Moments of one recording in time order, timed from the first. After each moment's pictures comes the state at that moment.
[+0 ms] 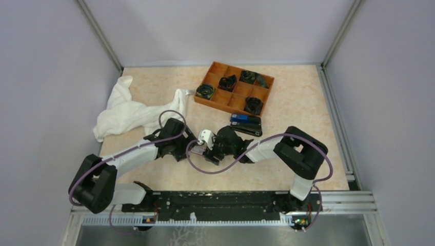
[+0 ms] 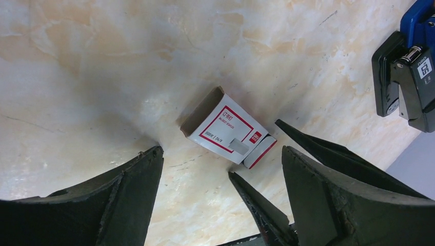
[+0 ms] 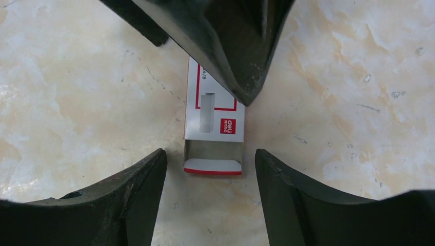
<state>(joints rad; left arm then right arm) -0.55 1.28 0.57 -0.26 0.03 -1.15 0.95 1.73 0.73 0.38 -0.26 -0.26</state>
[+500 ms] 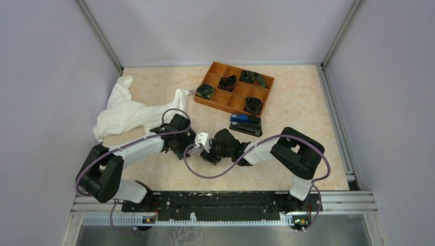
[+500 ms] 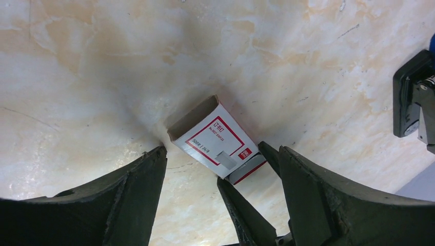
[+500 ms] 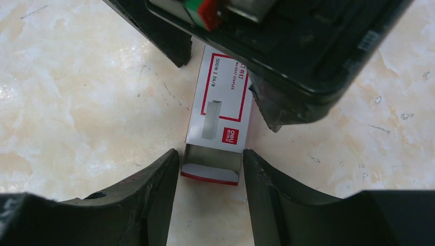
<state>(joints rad) -0.58 1.39 0.69 -0.37 -0.01 -1.20 0.99 1.76 0.73 0.45 -0.24 -0.27</state>
